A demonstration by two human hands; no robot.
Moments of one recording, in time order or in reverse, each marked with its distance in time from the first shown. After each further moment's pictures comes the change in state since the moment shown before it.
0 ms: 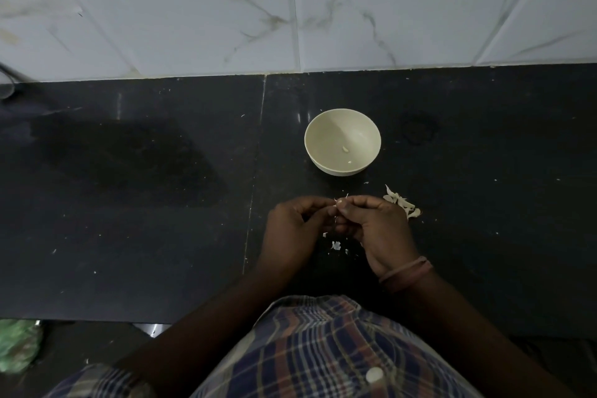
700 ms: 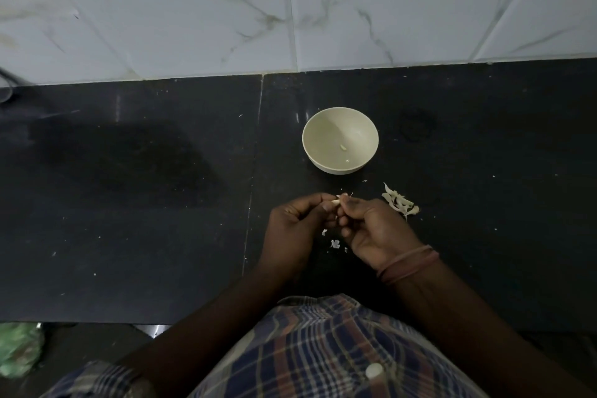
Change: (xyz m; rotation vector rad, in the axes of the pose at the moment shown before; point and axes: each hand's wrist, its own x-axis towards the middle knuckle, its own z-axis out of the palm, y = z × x) left_hand -0.009 0.006 0.006 -0.375 -0.038 -0.055; right_hand -0.005 -0.018 0.011 0.171 -0.034 0.275
